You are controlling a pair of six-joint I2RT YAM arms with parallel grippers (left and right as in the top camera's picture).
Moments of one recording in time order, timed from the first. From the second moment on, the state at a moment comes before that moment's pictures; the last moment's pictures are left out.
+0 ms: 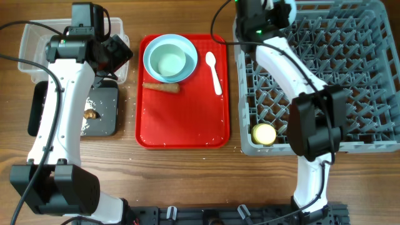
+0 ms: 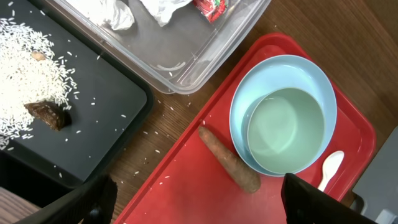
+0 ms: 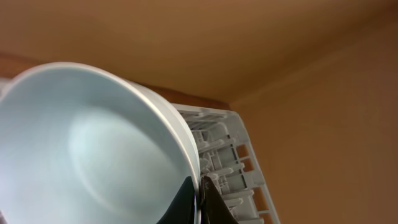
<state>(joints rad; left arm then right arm) -0.02 1.69 1.62 -1.08 -0.06 -0.72 0.33 2.16 1.77 -0.23 1.08 -0.36</state>
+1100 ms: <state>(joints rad) -0.02 1.69 1.62 -1.06 -0.06 -0.72 0.57 2.13 1.67 -0.18 1.07 -0.52</state>
